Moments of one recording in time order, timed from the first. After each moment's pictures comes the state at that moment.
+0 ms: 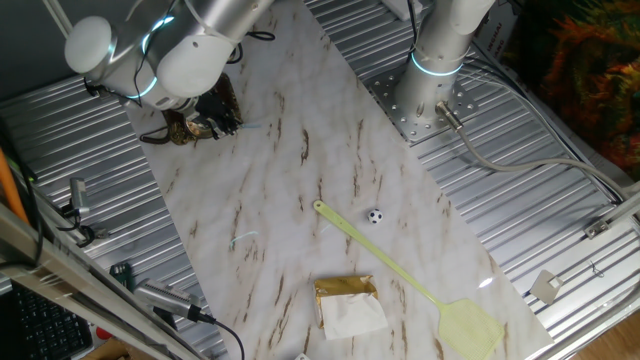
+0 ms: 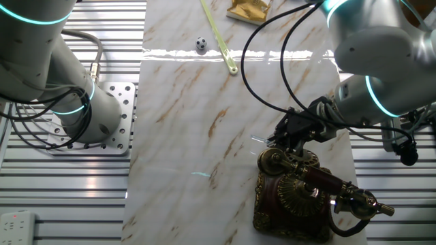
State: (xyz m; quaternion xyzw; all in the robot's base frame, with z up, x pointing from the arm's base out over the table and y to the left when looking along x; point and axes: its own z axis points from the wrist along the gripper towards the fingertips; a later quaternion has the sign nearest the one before) arm 0.500 -0.097 0.065 -0.08 -0.97 0.03 0.25
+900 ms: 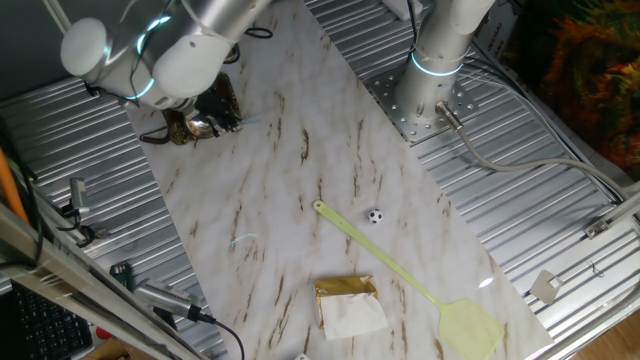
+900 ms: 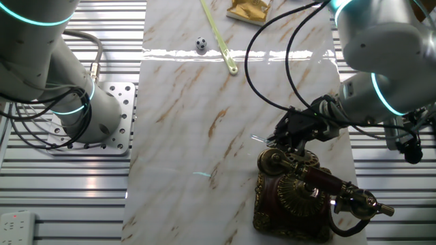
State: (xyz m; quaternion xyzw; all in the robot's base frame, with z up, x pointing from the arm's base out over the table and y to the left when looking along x) arm 0.493 -0.100 0.073 -0.05 -0.96 0.04 0.26
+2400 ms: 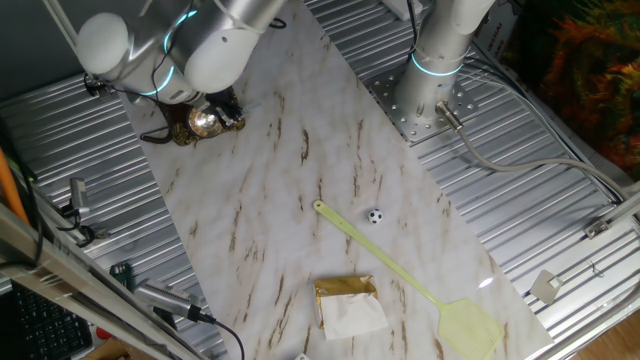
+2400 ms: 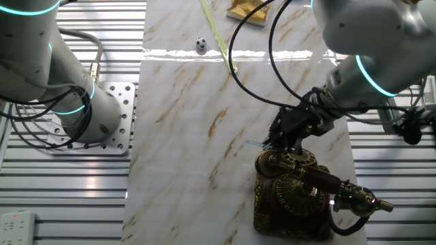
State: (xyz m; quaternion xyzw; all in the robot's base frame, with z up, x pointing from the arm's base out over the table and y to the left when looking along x) arm 0.482 -0.113 0.094 -0.01 -0.97 0.08 0.24
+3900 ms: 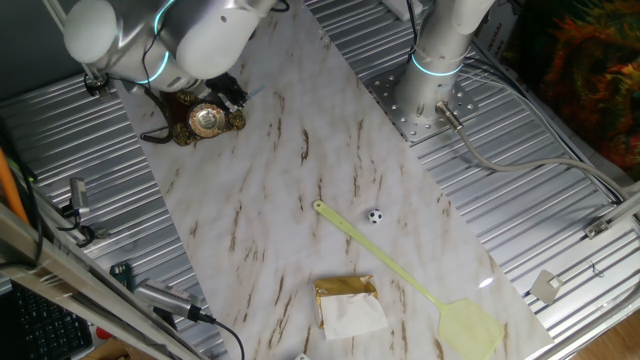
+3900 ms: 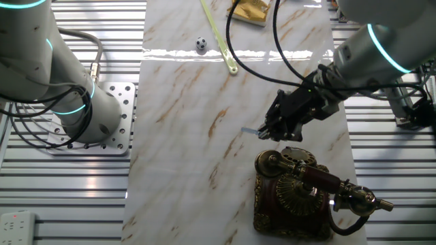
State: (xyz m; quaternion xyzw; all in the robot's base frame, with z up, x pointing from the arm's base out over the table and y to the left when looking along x) arm 0.466 -0.103 0.150 -0.01 -0.96 0.08 0.27
